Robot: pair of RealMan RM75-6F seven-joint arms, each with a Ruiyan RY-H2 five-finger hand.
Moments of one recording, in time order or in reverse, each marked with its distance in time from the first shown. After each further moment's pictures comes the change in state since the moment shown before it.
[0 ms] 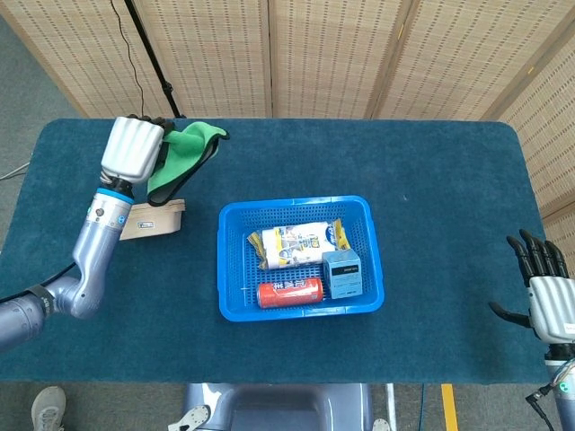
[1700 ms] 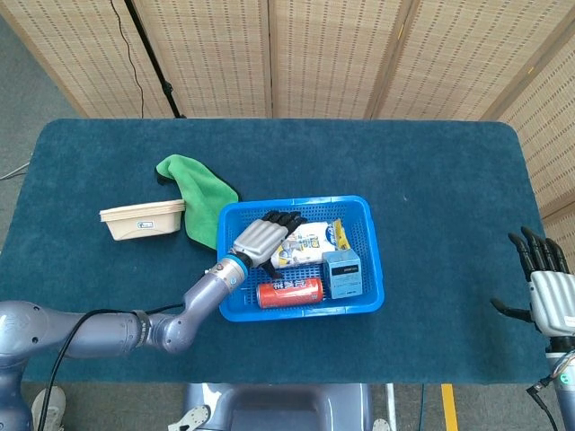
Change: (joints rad) left arm -0.313 -0.299 0.129 -0.142 -0.444 -0.265 -0.056; right arm 0.022 0.001 0.008 0.030 0.045 -0.054 0.031
